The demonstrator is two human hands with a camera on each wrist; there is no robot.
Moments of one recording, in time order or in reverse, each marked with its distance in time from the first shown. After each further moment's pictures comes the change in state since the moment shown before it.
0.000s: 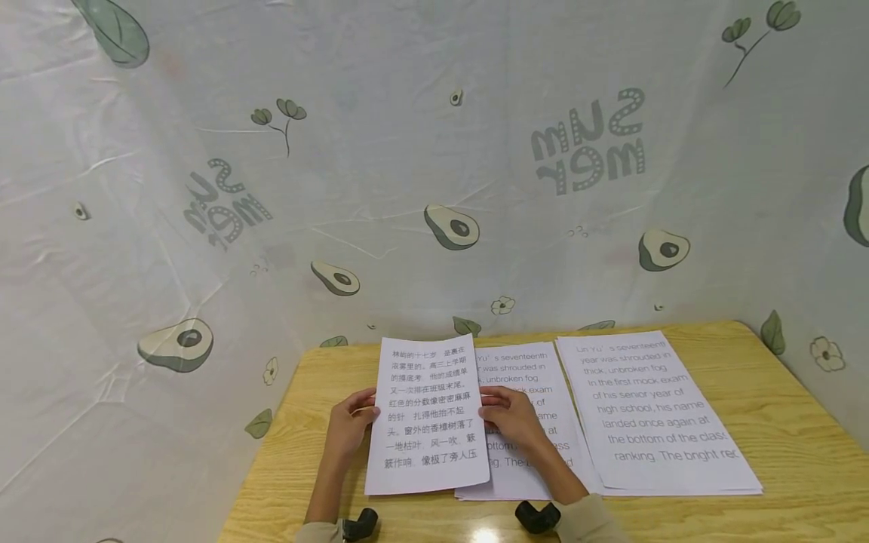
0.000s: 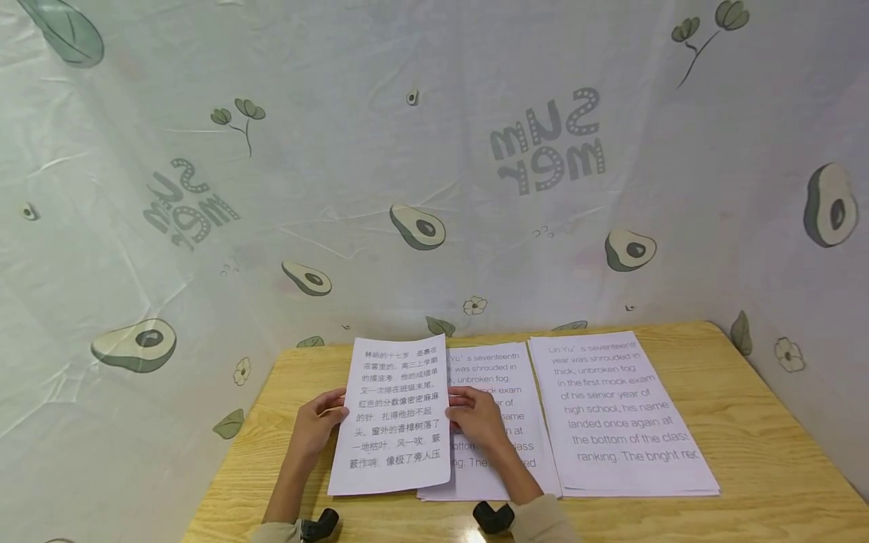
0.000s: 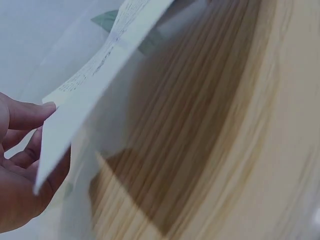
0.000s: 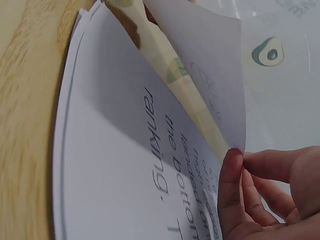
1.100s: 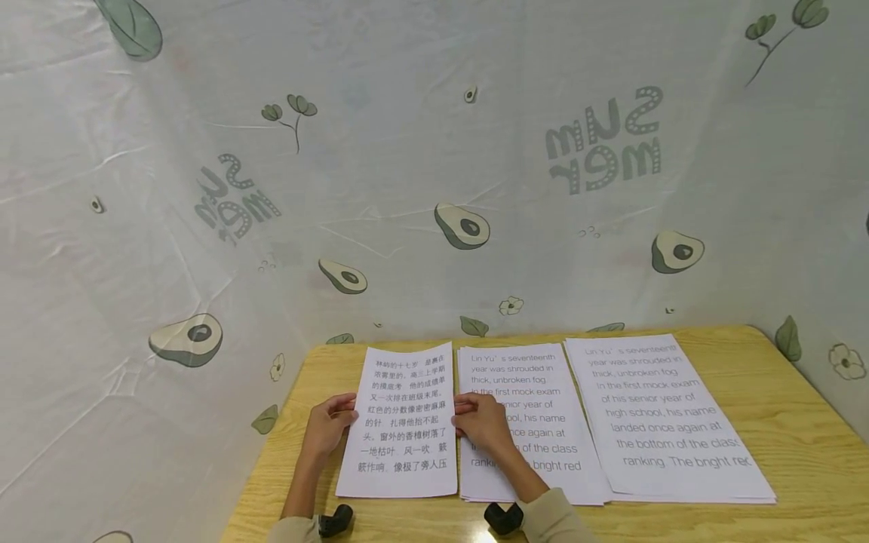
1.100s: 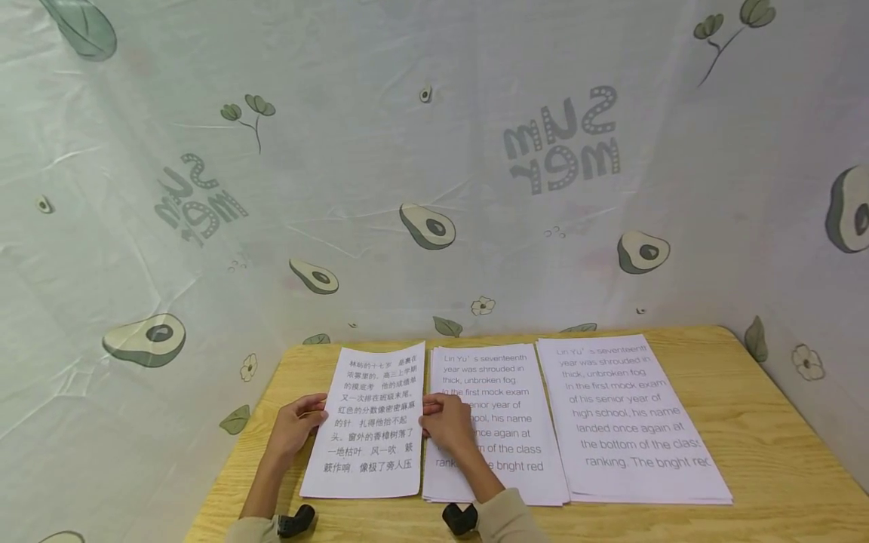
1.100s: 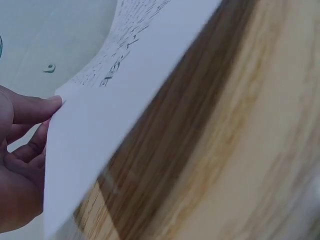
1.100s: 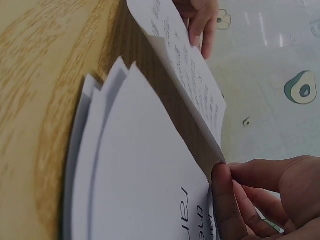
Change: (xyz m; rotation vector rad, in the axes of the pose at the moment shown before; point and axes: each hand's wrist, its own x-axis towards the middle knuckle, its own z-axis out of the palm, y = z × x) left_hand 0.013 -0.021 -0.053 0.085 0.021 -0.032; right_hand 0.006 -0.001 0.063 -0.170 0.003 -0.023
